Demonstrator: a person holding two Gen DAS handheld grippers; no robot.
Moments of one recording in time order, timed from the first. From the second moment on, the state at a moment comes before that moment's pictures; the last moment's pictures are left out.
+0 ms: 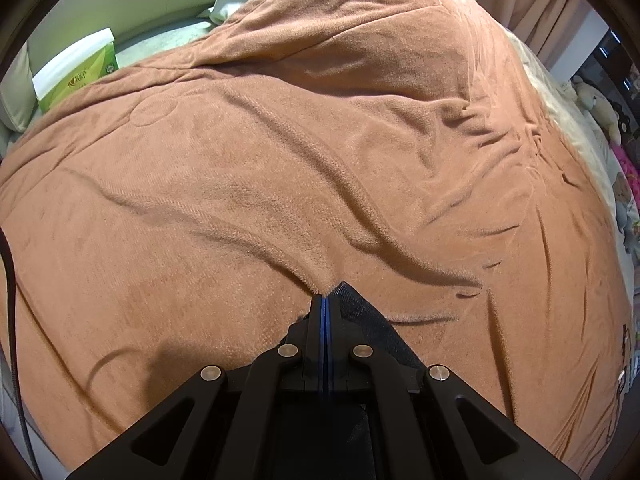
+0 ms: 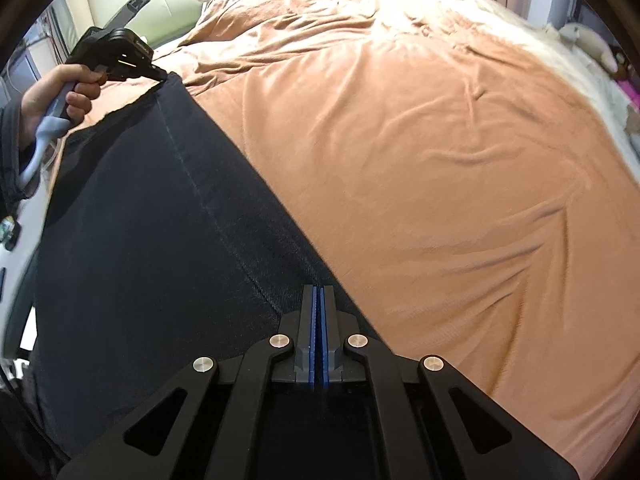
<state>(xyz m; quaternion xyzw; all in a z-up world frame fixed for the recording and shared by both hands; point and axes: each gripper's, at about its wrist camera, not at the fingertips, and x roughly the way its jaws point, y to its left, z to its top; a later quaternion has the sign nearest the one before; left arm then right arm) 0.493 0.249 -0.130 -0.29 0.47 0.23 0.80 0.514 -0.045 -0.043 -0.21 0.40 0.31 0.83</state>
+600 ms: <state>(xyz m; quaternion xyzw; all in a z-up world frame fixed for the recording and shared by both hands) 0.421 0.255 -0.101 -0.30 0.46 0.17 0.82 0.515 -0.027 -0.045 -0.17 0.42 0.26 0.85</state>
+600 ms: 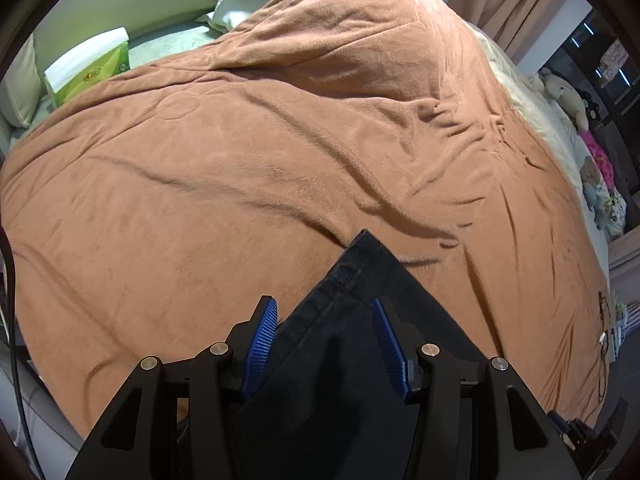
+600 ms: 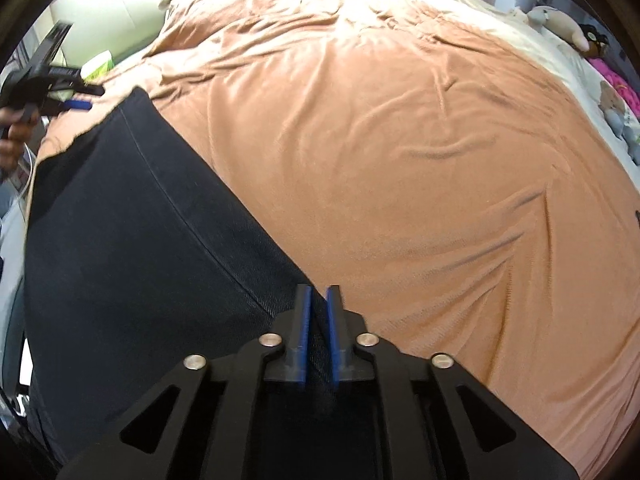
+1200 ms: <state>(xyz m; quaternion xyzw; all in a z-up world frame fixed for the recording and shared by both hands) 0.302 0.251 -0.109 -0.33 0.46 0.15 0.81 0.422 -0.059 -0.022 -0.13 0.39 0.27 0.87</state>
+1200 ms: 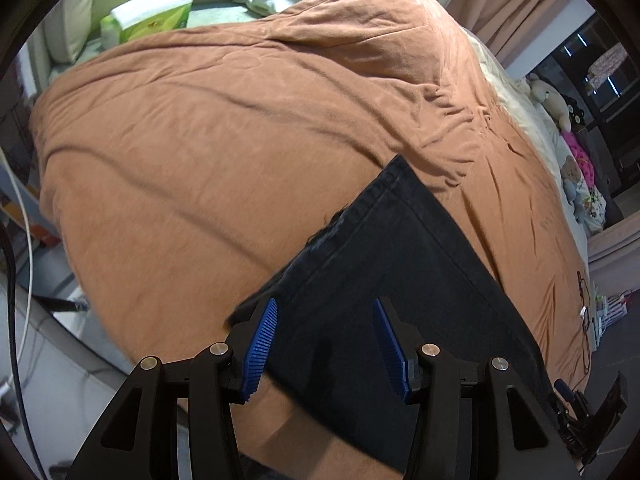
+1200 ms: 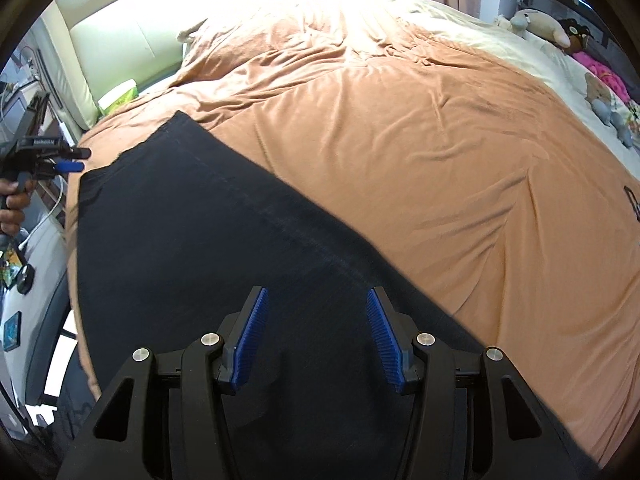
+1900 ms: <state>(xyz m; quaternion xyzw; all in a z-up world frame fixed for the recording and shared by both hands) 0.260 0.244 -0.162 -0.43 0.43 0.11 0.78 0.306 -0.109 -0.023 -0.05 0.40 0.22 0.89</state>
